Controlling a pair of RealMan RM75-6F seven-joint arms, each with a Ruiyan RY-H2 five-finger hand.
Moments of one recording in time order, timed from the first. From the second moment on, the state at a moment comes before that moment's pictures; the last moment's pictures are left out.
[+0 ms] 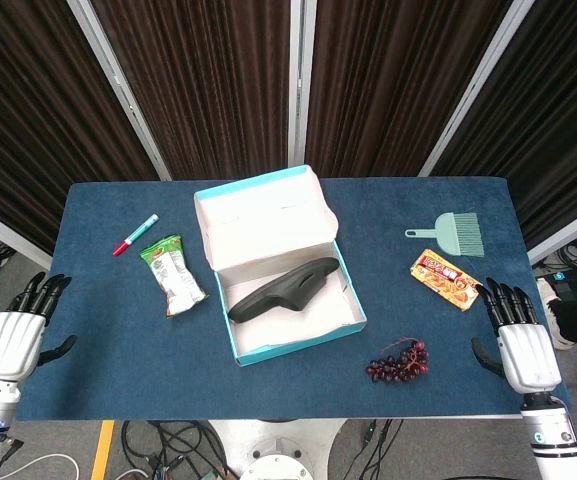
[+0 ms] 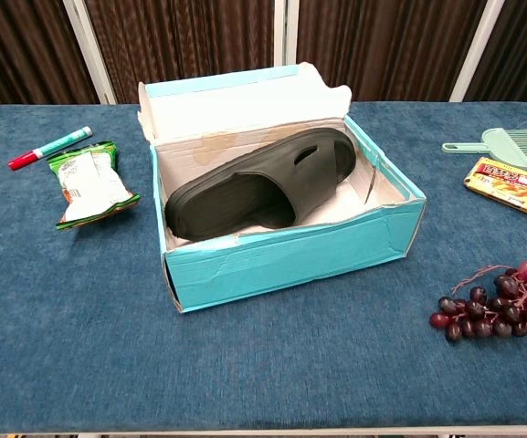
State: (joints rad) left arm -0.15 -1.25 -0.04 -1.43 1.56 1.50 0.03; right arm 0.13 -1.19 0.06 -1.66 -1.53 1.45 -0.12
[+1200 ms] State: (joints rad) left arm -0.15 -1.25 -0.04 -1.40 1.54 1.49 -0.03; right arm 0.50 -1.23 0.21 -1.84 -1.36 1.04 -0.38
